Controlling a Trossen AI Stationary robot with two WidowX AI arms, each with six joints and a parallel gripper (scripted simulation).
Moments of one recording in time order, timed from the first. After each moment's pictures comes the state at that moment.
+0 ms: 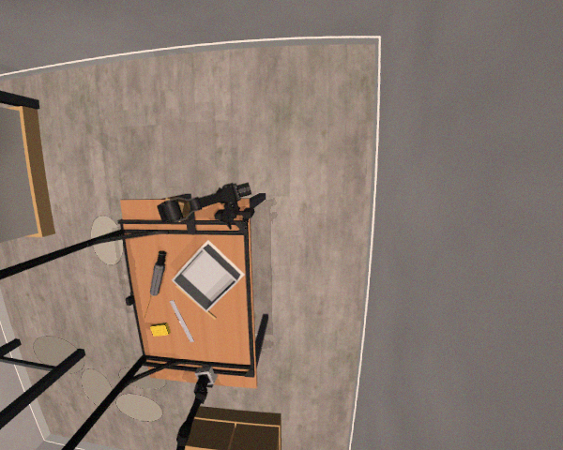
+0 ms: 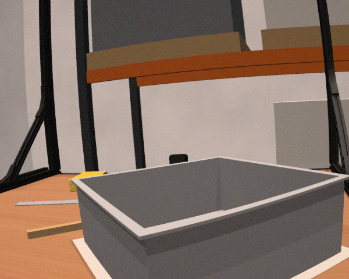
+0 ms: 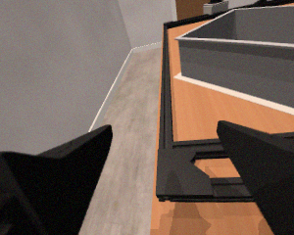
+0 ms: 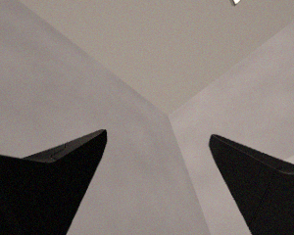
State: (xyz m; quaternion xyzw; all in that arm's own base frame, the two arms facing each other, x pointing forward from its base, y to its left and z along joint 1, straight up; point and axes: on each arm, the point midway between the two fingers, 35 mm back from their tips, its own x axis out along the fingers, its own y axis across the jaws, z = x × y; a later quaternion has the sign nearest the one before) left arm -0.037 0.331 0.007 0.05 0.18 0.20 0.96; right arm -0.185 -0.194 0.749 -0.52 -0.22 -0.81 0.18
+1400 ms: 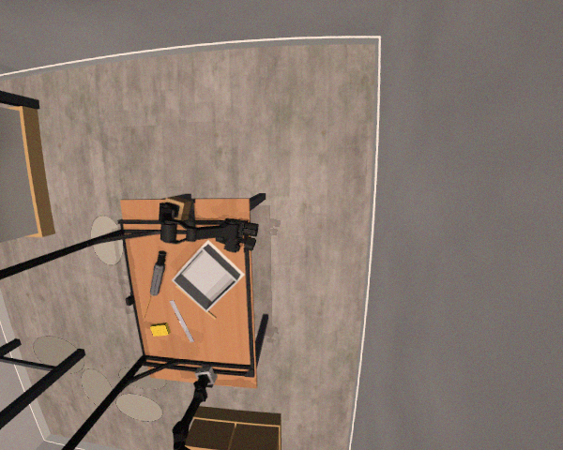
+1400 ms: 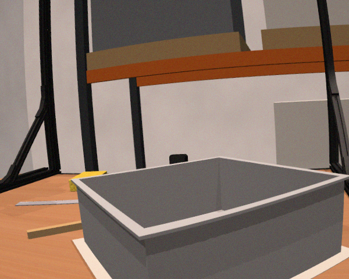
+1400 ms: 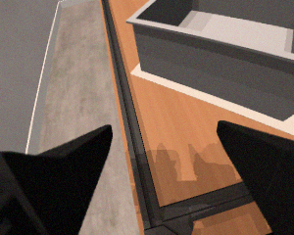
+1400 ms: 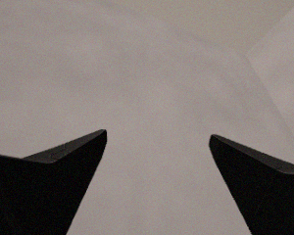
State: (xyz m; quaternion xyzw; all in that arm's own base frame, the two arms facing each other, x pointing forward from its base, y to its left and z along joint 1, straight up) left arm 0.075 0.355 0.005 0.01 0.33 0.04 0.94; right arm -0.081 -0.321 0.693 -0.38 -0.23 -0.79 0.43
